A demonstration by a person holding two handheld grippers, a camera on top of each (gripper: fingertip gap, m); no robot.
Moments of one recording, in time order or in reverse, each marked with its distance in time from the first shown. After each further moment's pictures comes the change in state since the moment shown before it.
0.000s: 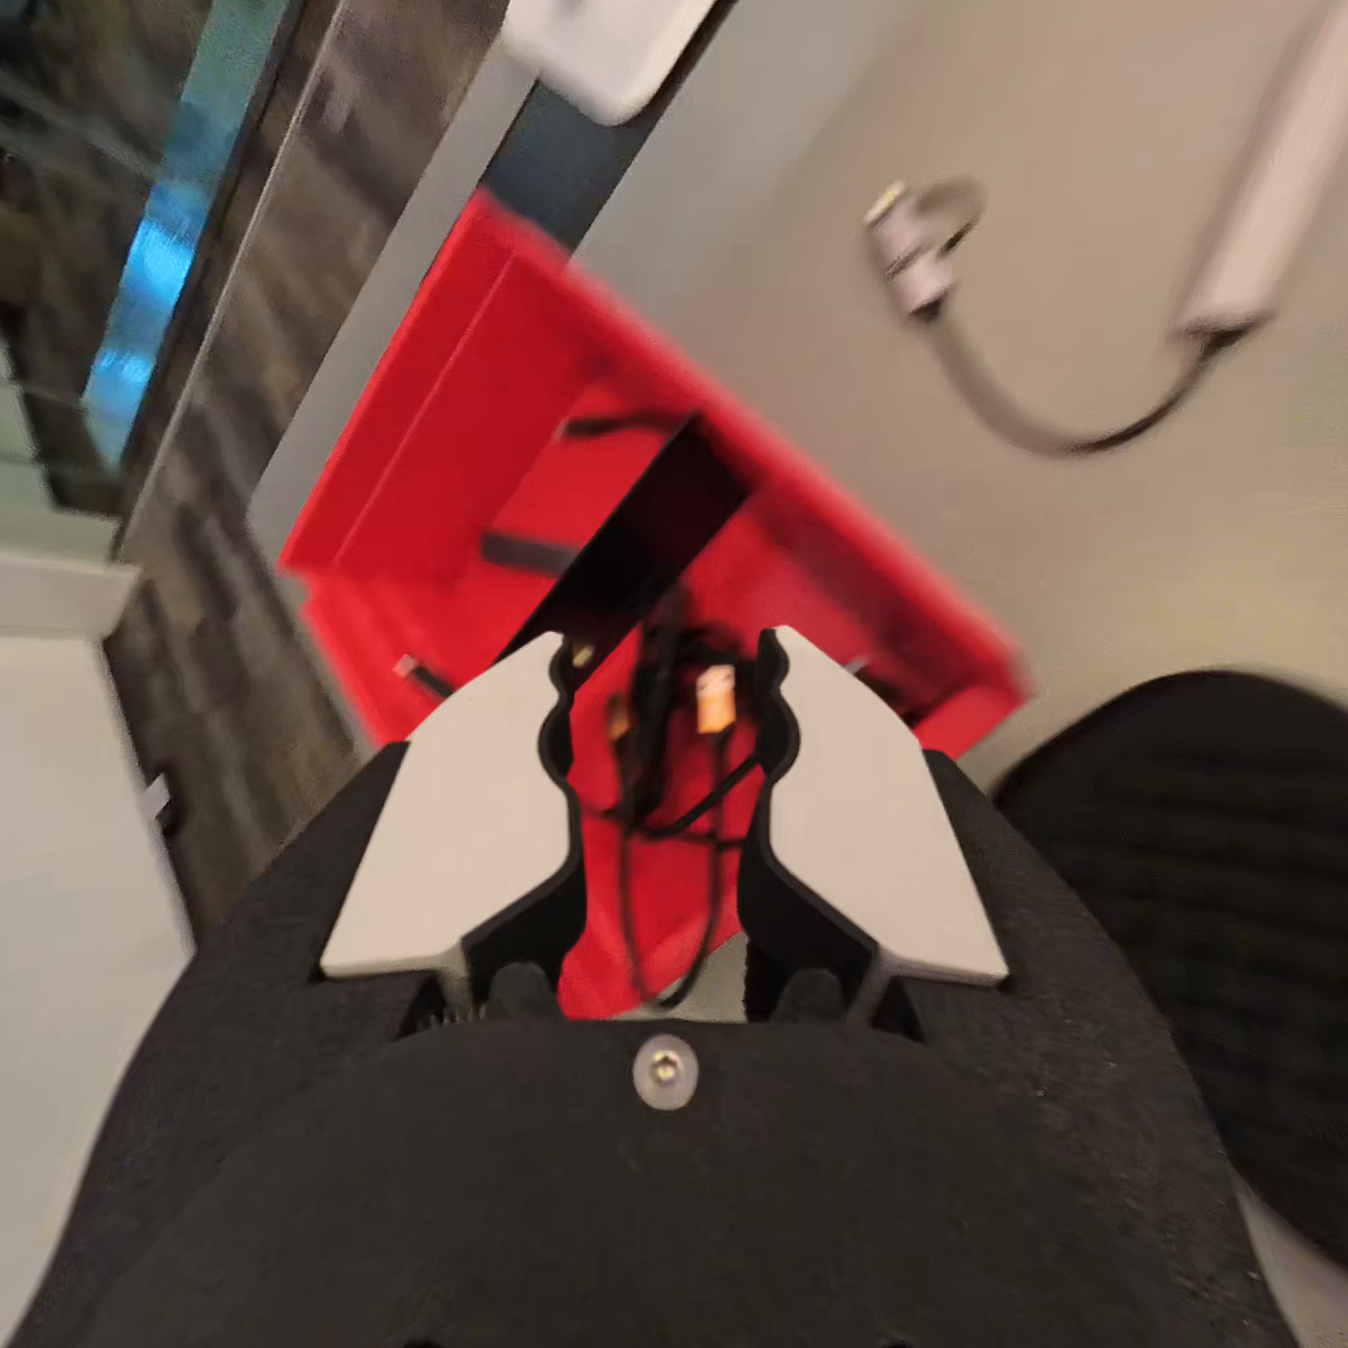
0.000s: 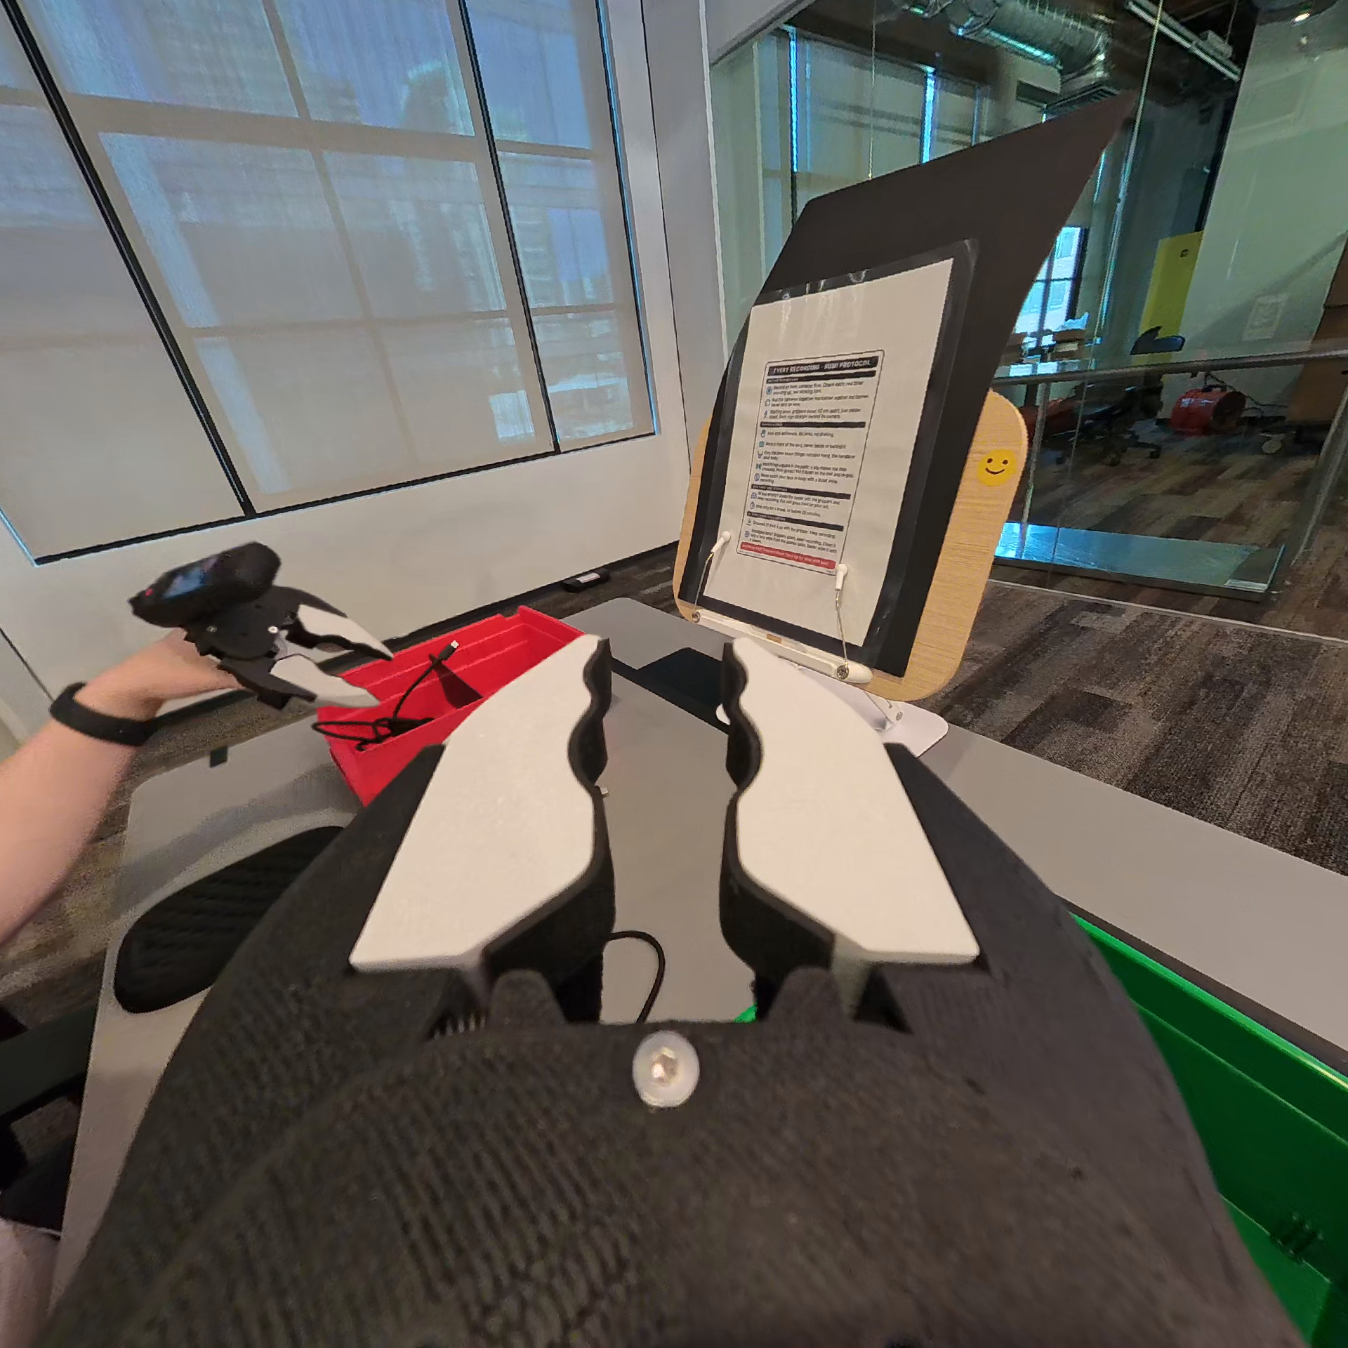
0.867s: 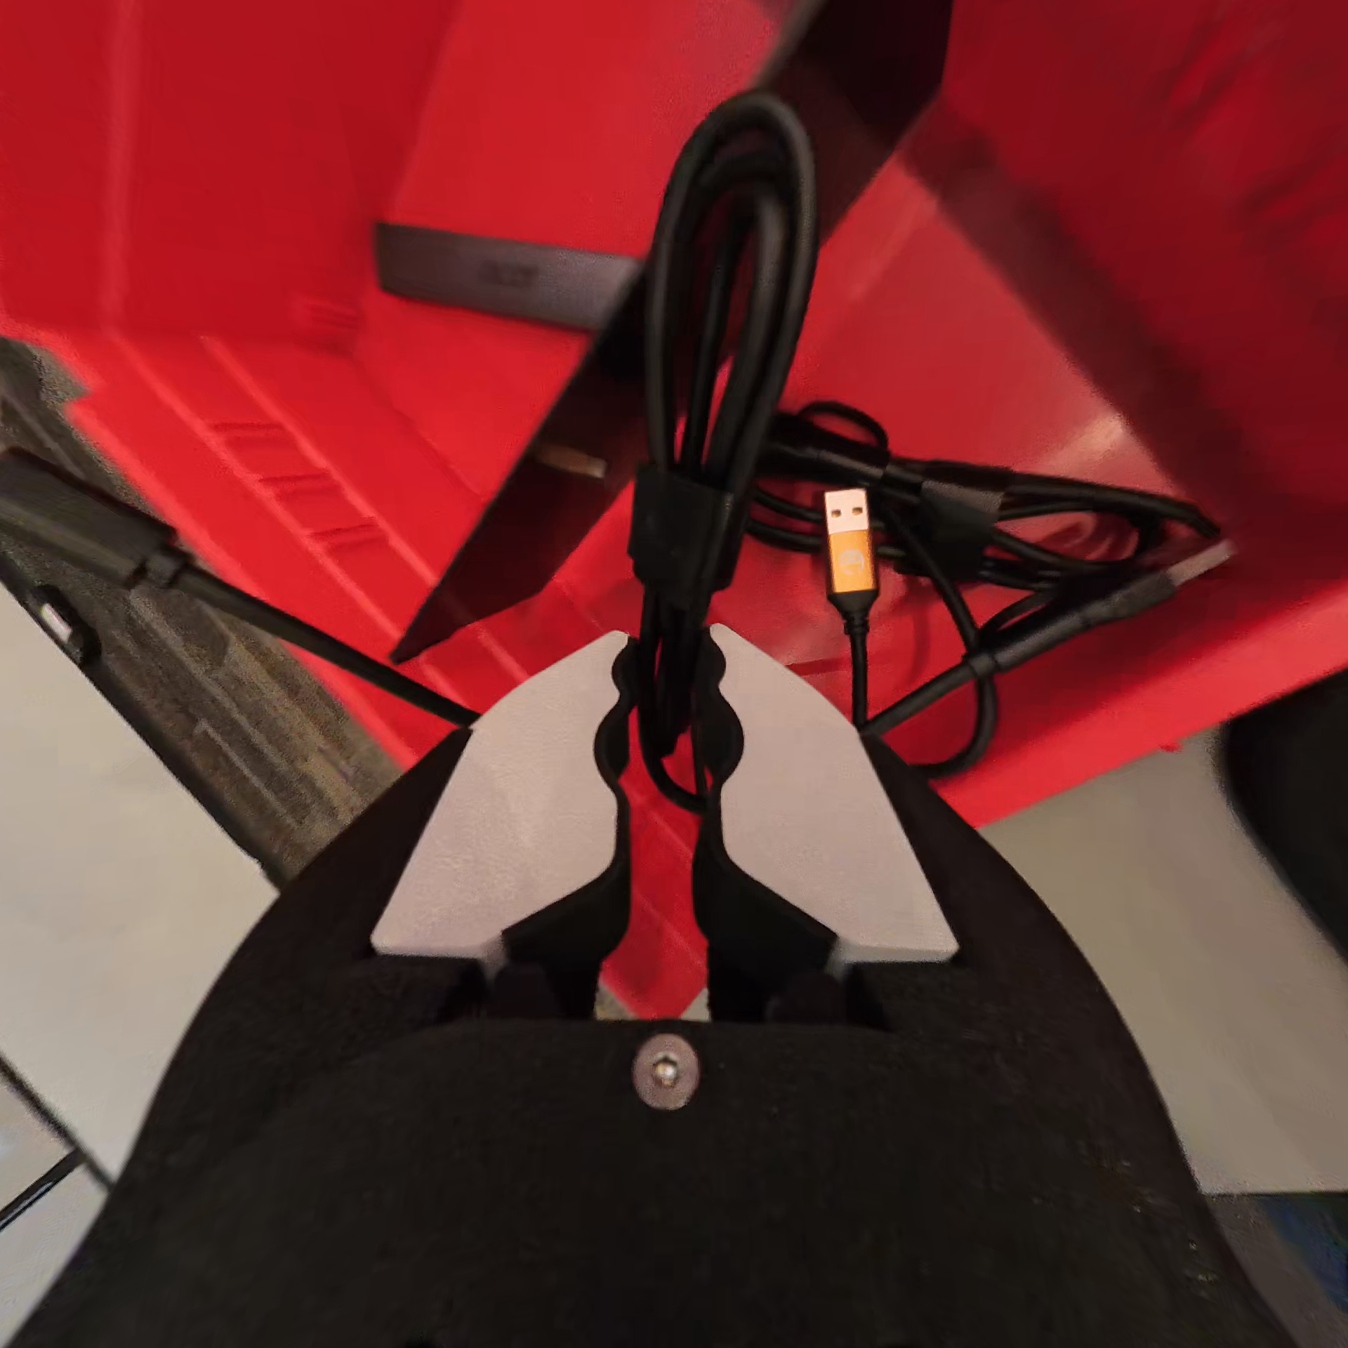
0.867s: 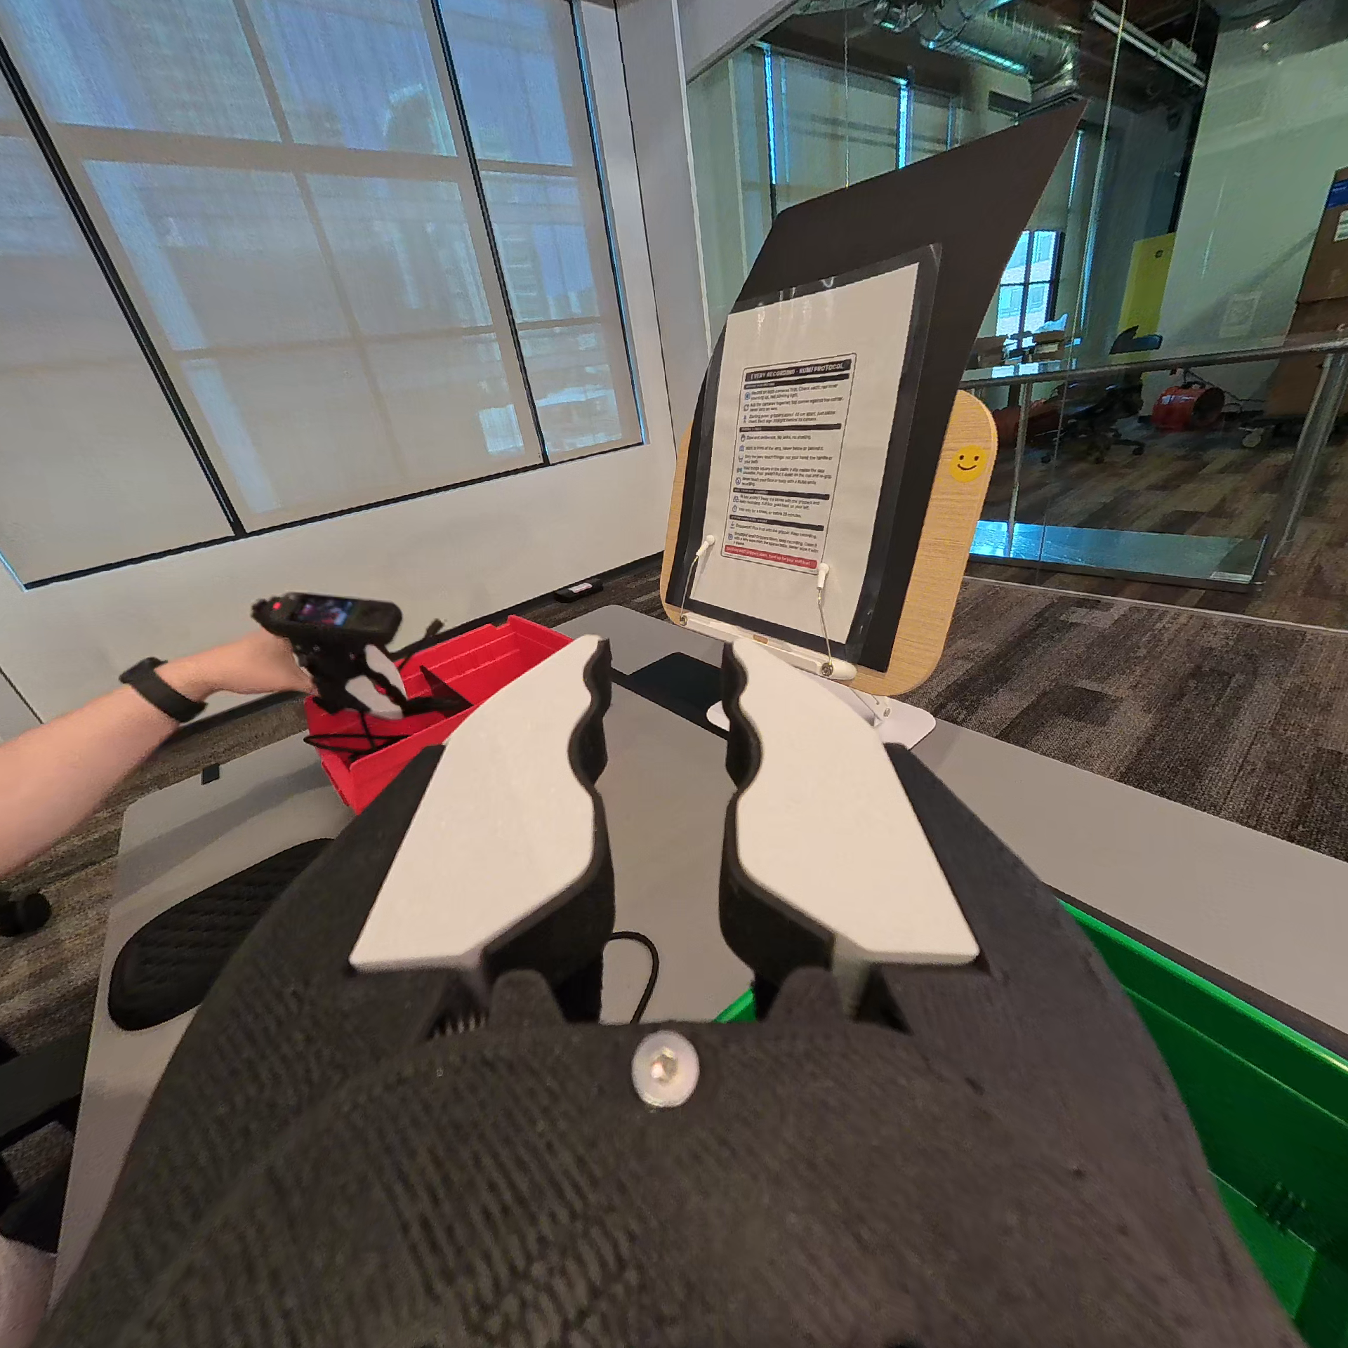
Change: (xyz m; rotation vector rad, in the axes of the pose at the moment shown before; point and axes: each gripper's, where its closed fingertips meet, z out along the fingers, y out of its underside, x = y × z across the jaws) left arm -0.043 0.098 0.062 -0.454 0.106 0.032; right arm 0.009 0.000 -0.006 0.014 0.022 0.020
